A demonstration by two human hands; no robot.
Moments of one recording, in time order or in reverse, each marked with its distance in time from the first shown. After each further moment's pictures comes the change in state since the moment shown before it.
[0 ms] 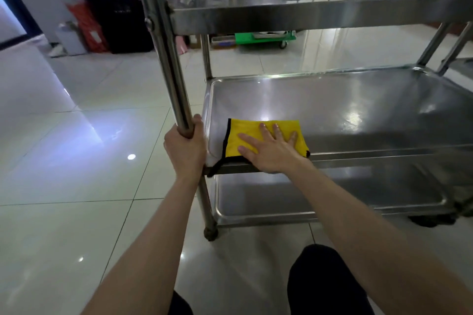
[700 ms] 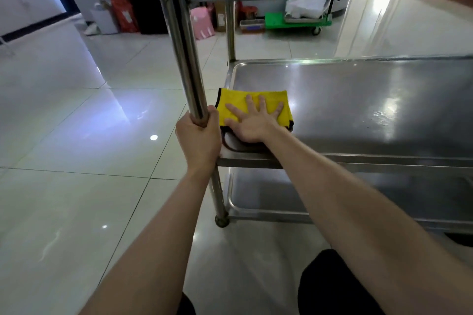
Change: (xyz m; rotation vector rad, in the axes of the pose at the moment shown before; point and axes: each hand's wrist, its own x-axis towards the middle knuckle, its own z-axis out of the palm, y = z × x) left_hand -0.006 -0.012 -0.004 -0.013 0.088 0.053; right_hand 0.101 -0.072 0.011 -0.073 -0.008 -0.102
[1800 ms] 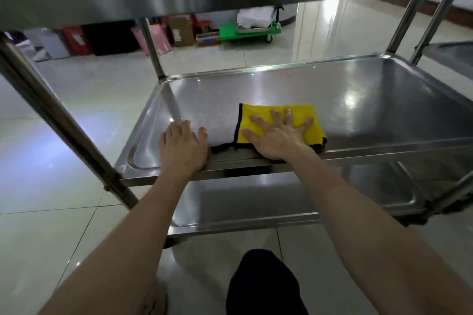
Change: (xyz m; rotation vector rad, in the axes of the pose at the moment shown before) left_hand -0.053 -0.017 0.135 0.987 -0.507 0.318; right_hand -0.112 0.234 -0.013 0.058 0.085 0.266
